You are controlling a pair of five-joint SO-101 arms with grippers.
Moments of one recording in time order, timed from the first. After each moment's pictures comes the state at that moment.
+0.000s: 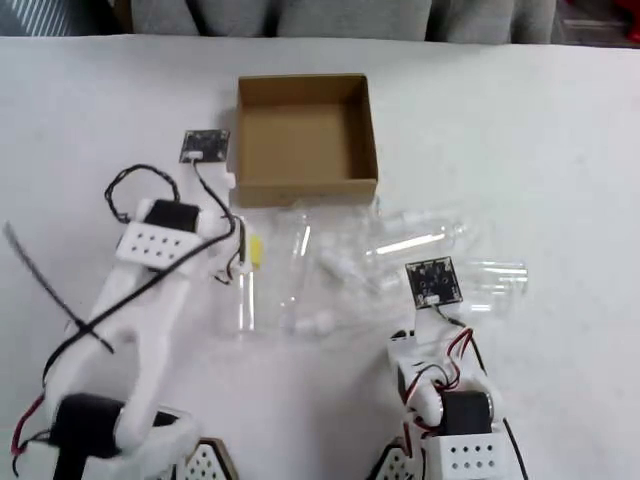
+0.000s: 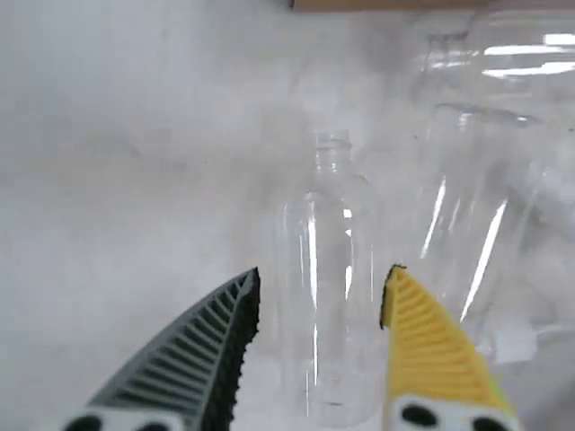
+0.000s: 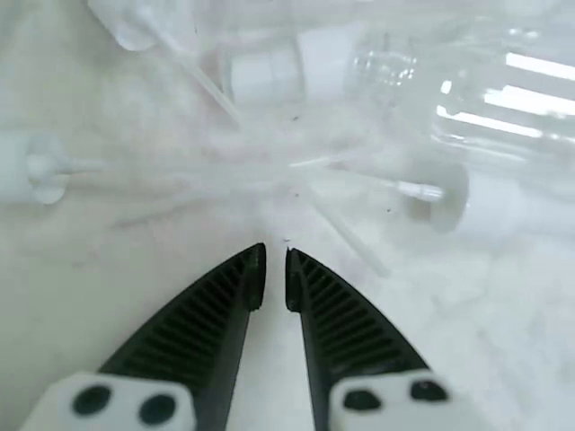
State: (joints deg) left arm 6.6 -14.6 33.5 68.3 15.7; right arm -6.0 -102.9 96.4 72.2 8.0
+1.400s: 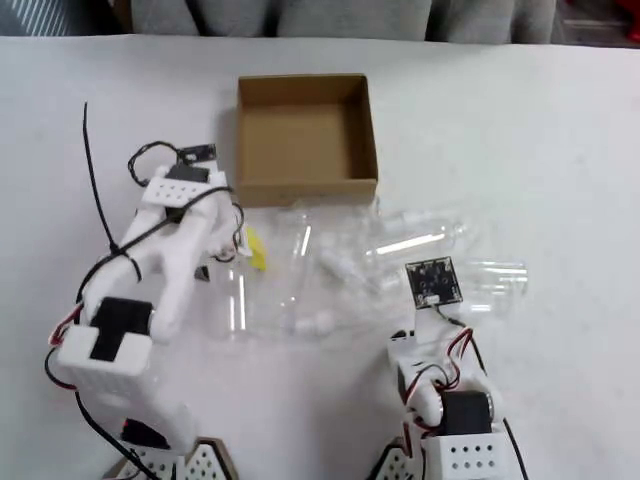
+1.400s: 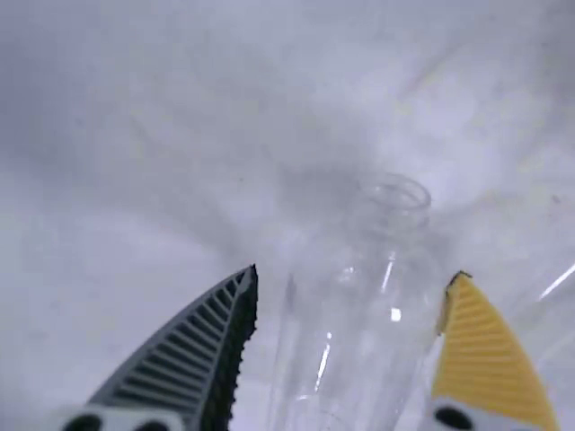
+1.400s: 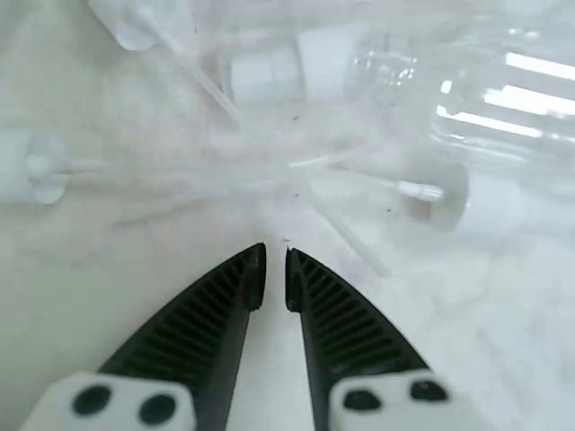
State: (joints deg) left arm 2.1 15.3 15.6 74.3 22.5; right arm -6.0 -102.9 96.4 72.2 8.0
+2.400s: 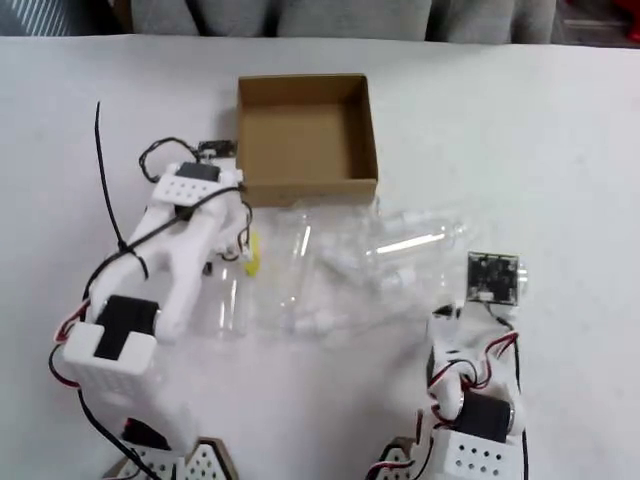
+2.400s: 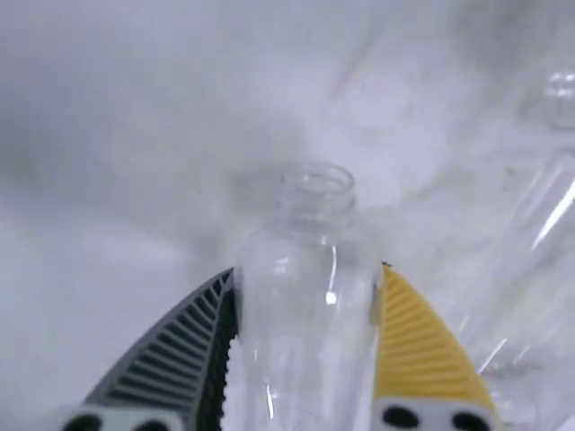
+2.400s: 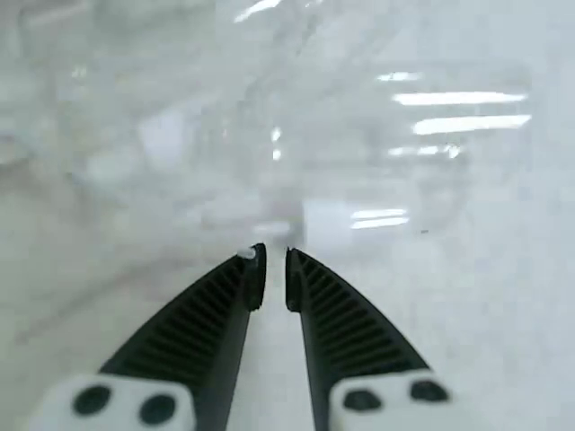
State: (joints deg) left arm 4.2 16.0 14.2 73.5 16.1; right arm 10.1 -103.7 93.3 65.1 8.0
